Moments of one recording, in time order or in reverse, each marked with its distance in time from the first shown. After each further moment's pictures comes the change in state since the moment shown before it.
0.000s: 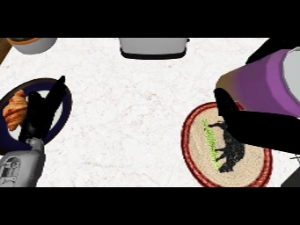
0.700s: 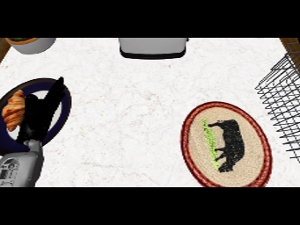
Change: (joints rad) left arm 0.013 0.005 0.009 0.003 0.008 -0.009 -0.023; right arm -0.144 -0.401 -0.182 0.339 0.037 0.196 -0.113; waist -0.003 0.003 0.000
